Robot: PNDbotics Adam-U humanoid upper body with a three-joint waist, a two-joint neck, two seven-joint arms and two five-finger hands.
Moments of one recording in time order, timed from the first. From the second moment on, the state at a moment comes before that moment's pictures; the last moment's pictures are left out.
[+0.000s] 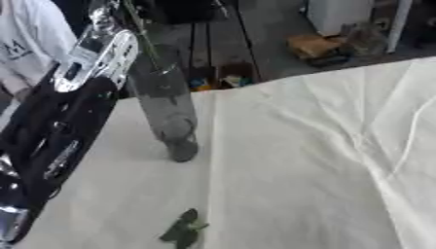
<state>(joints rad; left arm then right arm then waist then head) -1.31 0.22 -0.16 -1.13 0.42 0.37 0.72 -0.30 -0.29 -0.13 -1.98 0.01 -0.23 -0.42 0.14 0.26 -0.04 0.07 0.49</state>
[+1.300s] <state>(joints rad) -1.29 0.22 -0.20 -1.11 0.44 0.42 0.67 -0.30 -0.29 -0.13 -1.98 0.01 -0.22 -0.43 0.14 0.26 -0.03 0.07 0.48</state>
